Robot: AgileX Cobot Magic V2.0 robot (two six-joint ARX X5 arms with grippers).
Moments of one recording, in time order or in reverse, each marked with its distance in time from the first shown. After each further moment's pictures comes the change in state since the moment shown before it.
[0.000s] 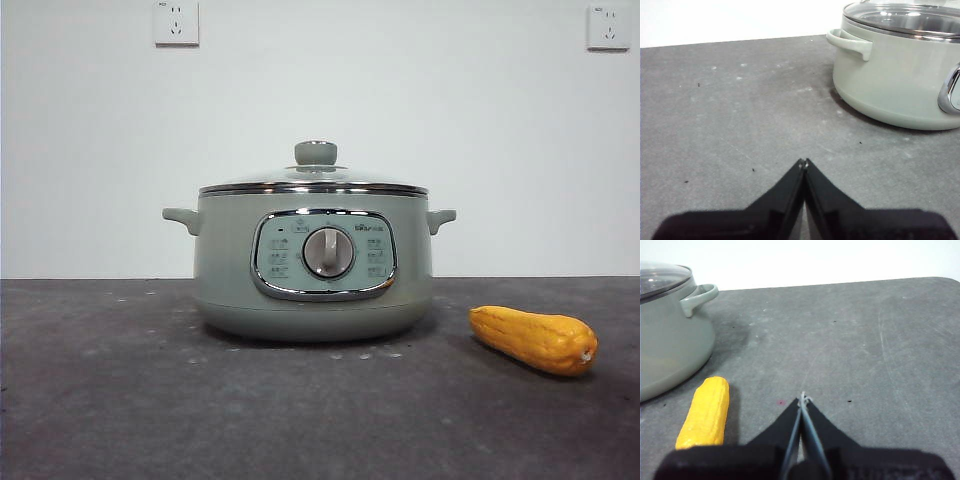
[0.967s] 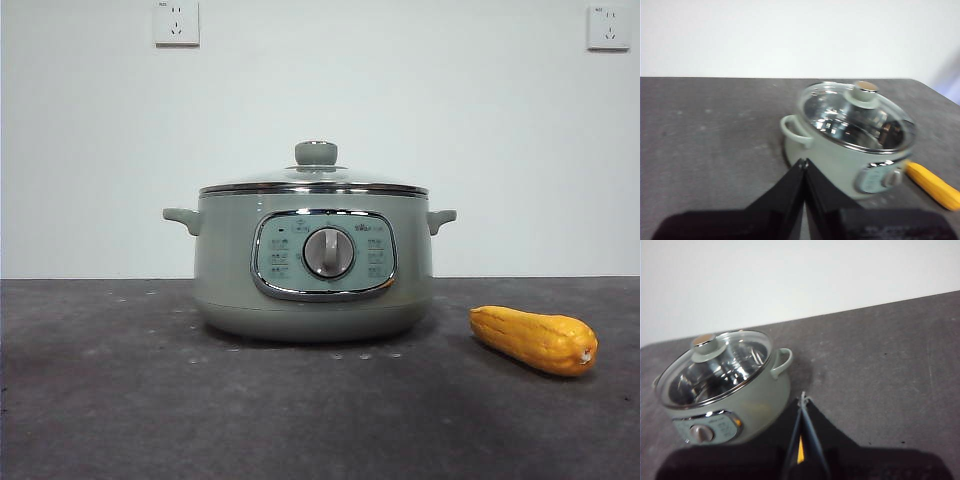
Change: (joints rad) left arm 0.000 0.293 0.618 -0.323 0.146 -0.142; right arm 0.000 0.306 0.657 -0.395 -0.182 0.127
